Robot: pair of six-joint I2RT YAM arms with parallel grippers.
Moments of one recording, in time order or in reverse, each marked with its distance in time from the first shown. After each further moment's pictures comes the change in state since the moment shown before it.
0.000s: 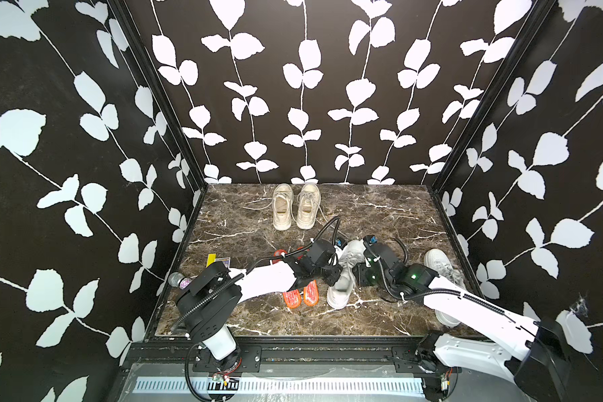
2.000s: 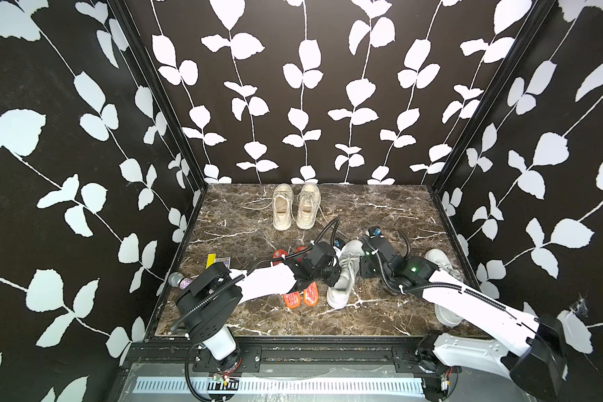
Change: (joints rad) left arm -0.005 -0.002 -0.022 0.020 -0.085 -0.048; right arm -0.003 0.022 0.111 -0.131 0.251 -0.039
